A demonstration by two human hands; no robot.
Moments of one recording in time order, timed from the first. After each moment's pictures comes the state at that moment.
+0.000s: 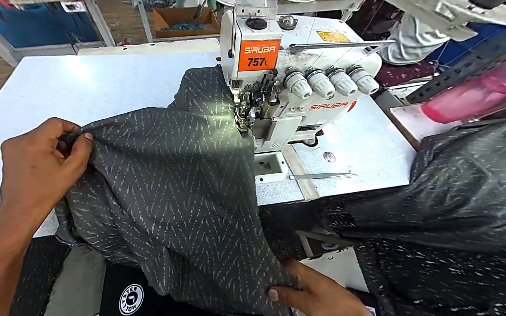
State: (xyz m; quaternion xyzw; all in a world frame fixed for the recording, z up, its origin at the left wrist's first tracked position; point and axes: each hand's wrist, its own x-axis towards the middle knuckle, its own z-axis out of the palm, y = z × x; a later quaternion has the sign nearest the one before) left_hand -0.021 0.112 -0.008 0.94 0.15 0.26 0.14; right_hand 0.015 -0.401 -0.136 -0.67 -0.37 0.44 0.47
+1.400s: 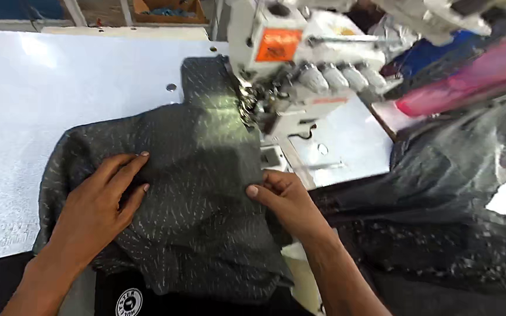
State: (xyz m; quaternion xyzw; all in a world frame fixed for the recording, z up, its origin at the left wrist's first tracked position) left_hand -0.039 0.054 -0.070 0.96 -0.04 0.21 0.19; right_hand 0.071 -0.283 -0.055 -0.70 -0.23 0.19 0.65
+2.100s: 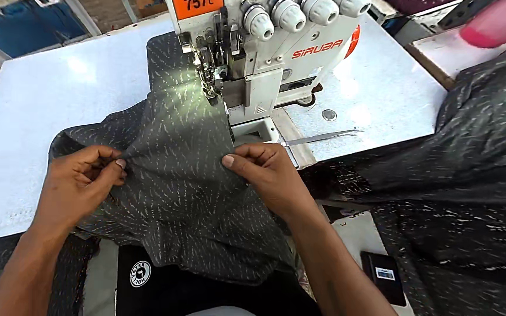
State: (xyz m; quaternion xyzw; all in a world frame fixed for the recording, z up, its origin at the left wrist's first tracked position) left_hand -0.031 0.033 -0.025 0.92 0.04 0.15 0.37; right_hand 0.083 -0.284 -0.061 -0.62 -0.22 0.18 0.73
